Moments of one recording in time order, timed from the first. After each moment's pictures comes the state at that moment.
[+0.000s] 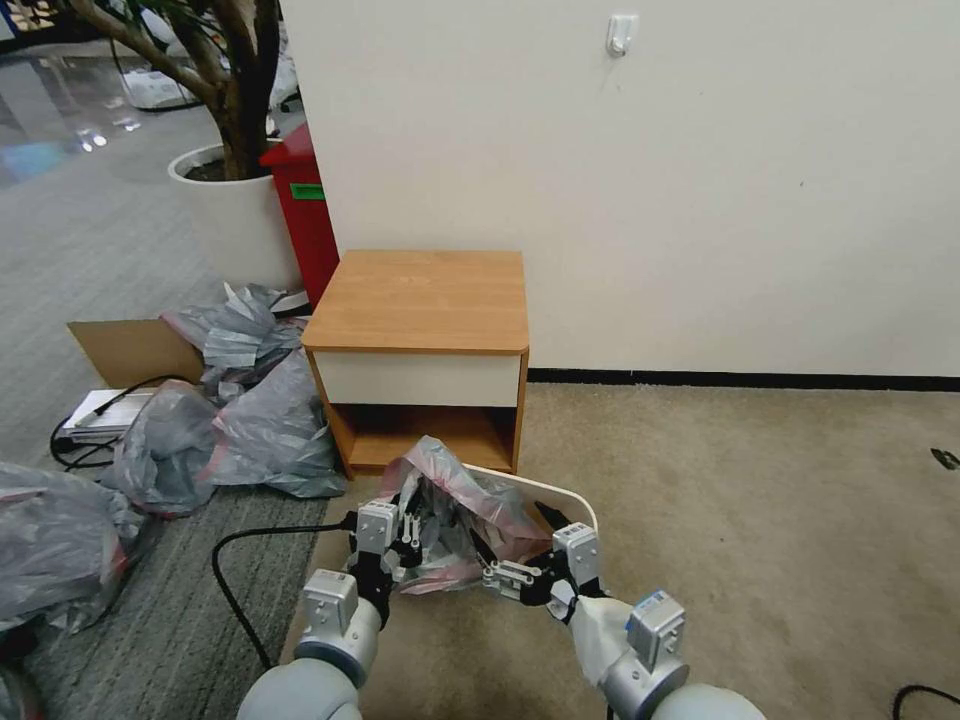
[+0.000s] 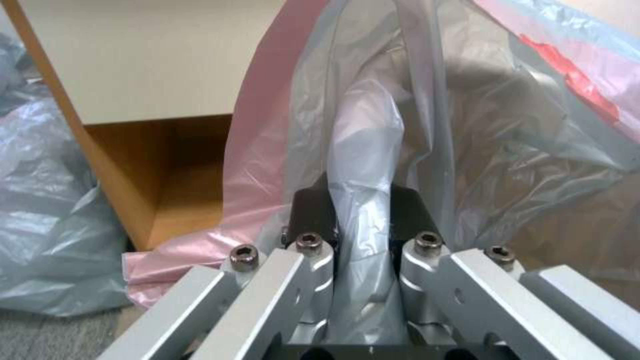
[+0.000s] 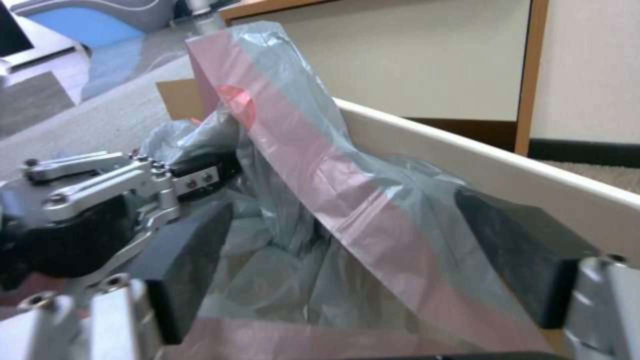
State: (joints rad) left arm 1.62 -1.19 -0.23 -2.24 -0.25 0.28 -0.25; right arm -1.60 1.16 0.07 2.28 0.29 -0.28 0.10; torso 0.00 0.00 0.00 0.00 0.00
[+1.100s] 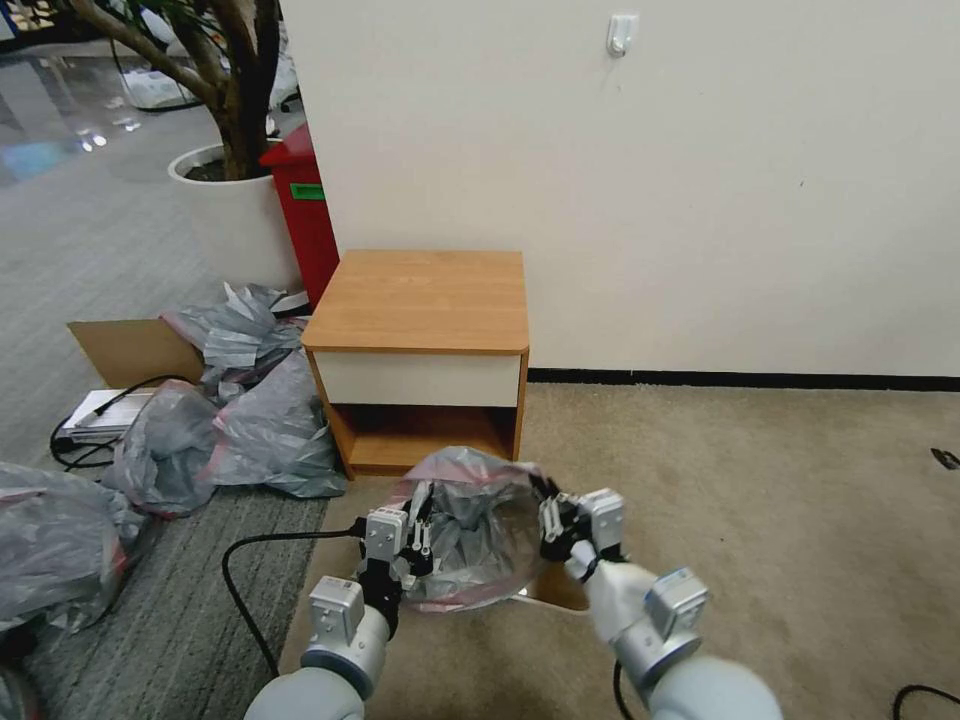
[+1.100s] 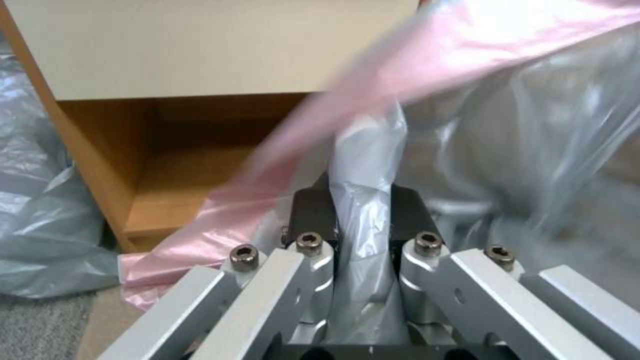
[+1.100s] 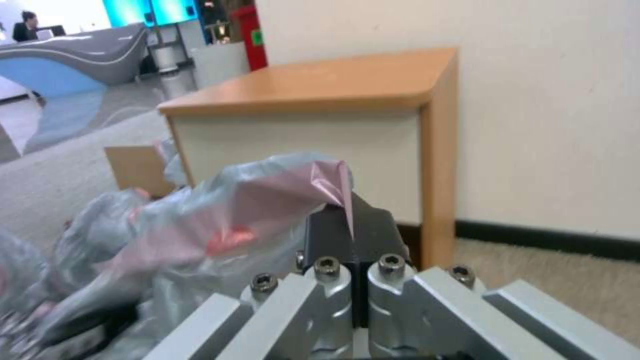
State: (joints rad) left arm 1.64 -1.21 -0.21 -2.25 -0.26 0.29 -0.23; right arm -1.52 1.10 0.18 2.29 0.35 -0.20 0.15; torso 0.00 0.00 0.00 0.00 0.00
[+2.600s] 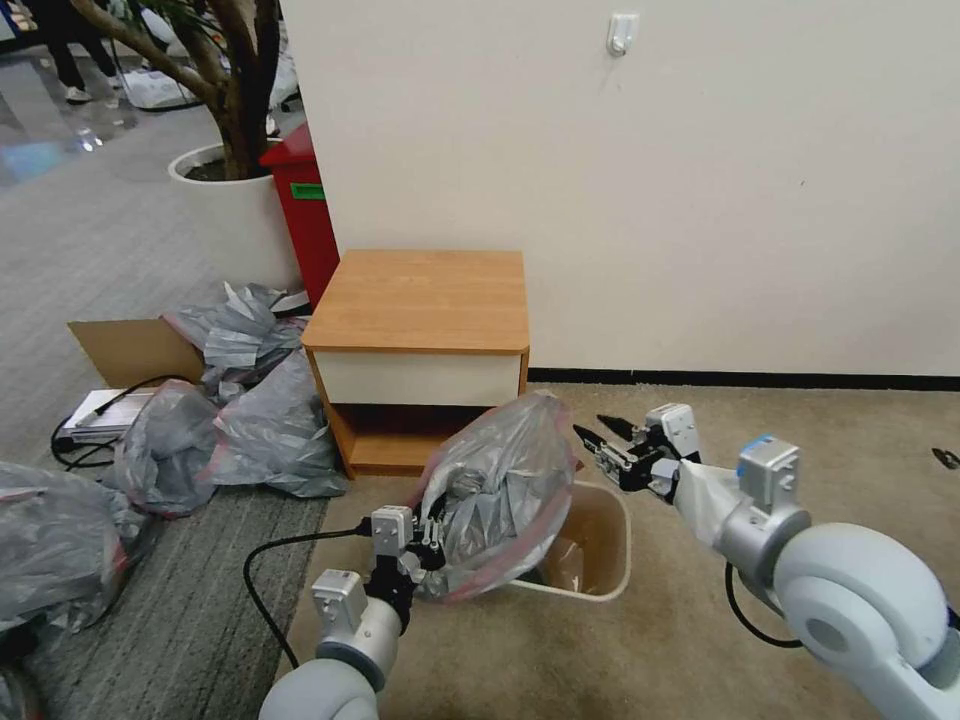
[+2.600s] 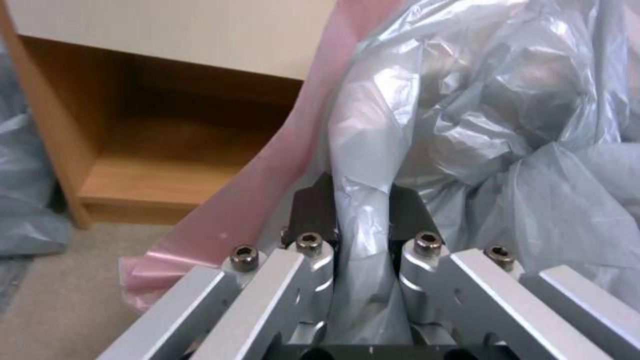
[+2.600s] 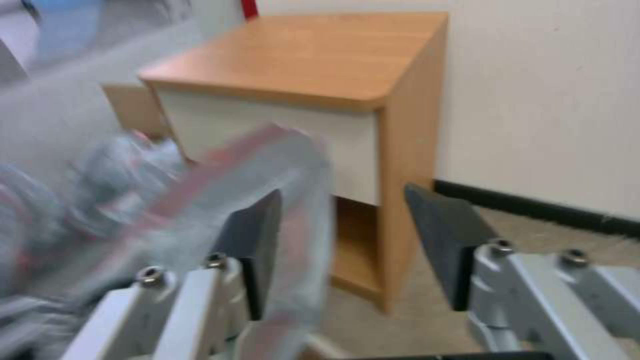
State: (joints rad) left arm 1.60 -1.25 -0.23 -2.20 -0.43 0.27 -0.24; right arm -1.35 0.80 0.41 2.46 0.93 -0.60 0.28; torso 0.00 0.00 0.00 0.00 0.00
